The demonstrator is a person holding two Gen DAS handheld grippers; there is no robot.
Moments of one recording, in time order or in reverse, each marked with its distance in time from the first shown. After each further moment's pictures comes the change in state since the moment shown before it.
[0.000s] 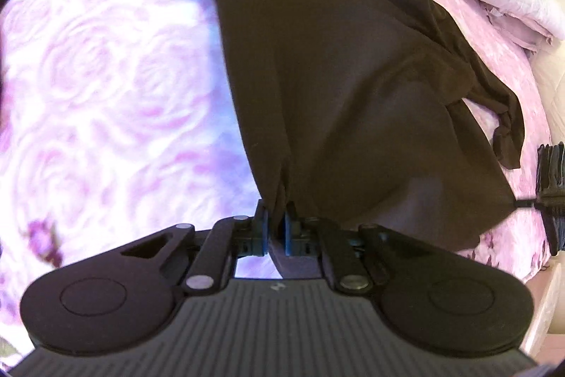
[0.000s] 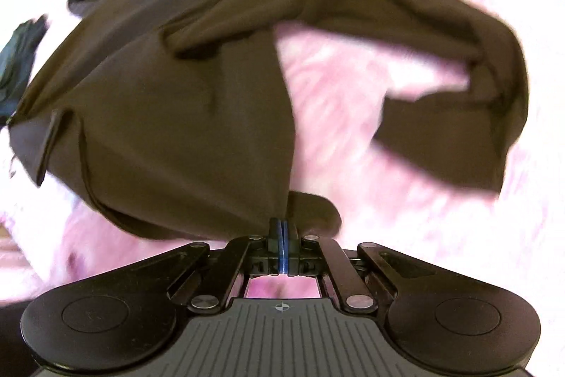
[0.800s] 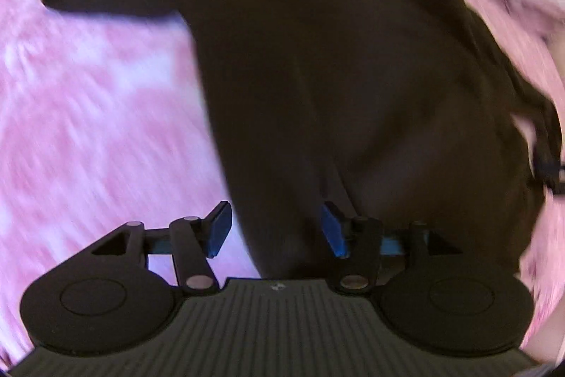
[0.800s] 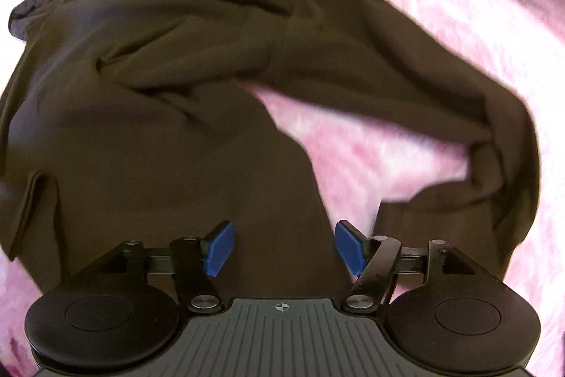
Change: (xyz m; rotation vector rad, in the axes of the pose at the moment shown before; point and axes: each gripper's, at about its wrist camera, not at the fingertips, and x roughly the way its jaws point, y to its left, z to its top) left arm 0.078 -0.021 0.066 0.108 -0.010 0.058; right arm 0.060 -0.003 0.074 -0.001 -0.125 -0.199
